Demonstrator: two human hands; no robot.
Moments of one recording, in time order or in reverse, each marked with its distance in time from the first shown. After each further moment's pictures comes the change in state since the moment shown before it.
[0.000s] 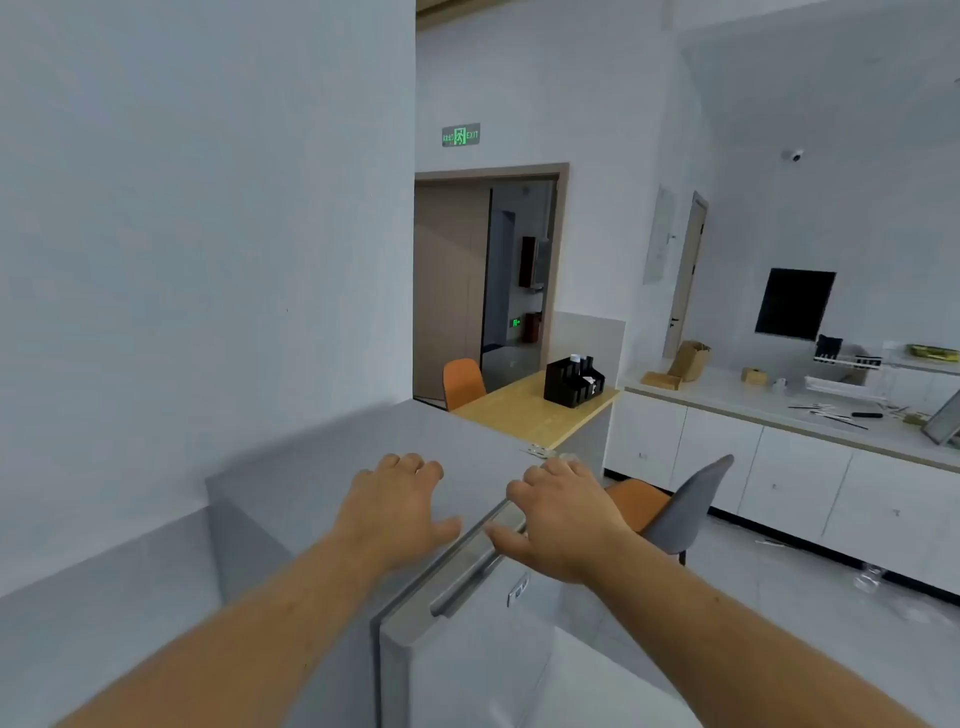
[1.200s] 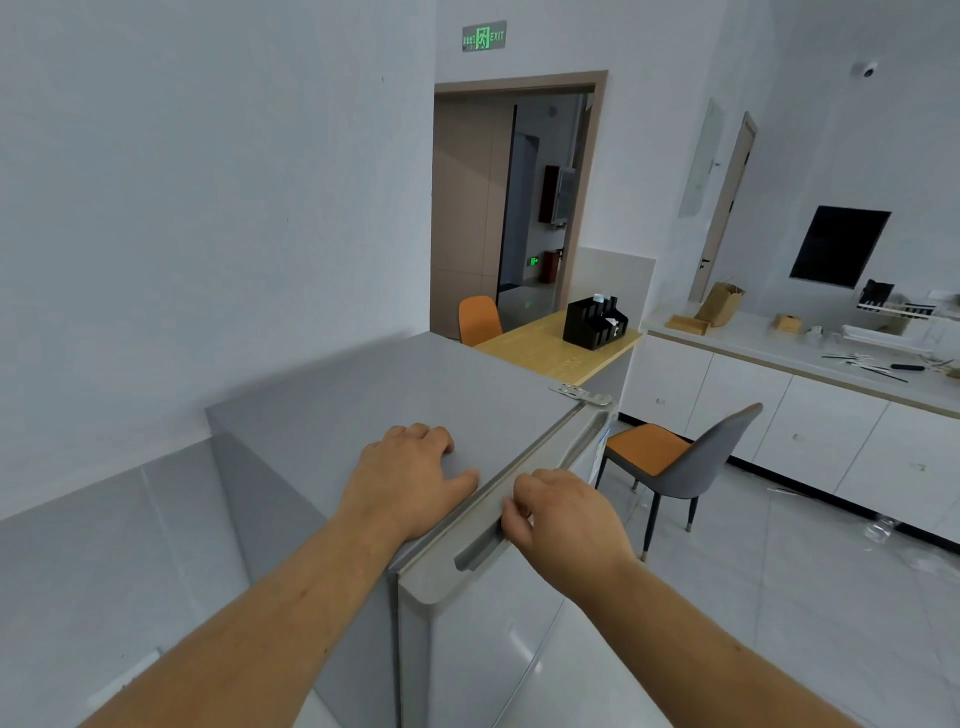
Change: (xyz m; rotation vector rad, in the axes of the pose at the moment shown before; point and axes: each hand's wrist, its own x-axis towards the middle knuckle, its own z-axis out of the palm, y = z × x) left_hand 0.001 -0.018 0.062 -0.172 -0.033 -0.111; right_hand 0.000 -0.039 0.098 0.354 0.217 0.039
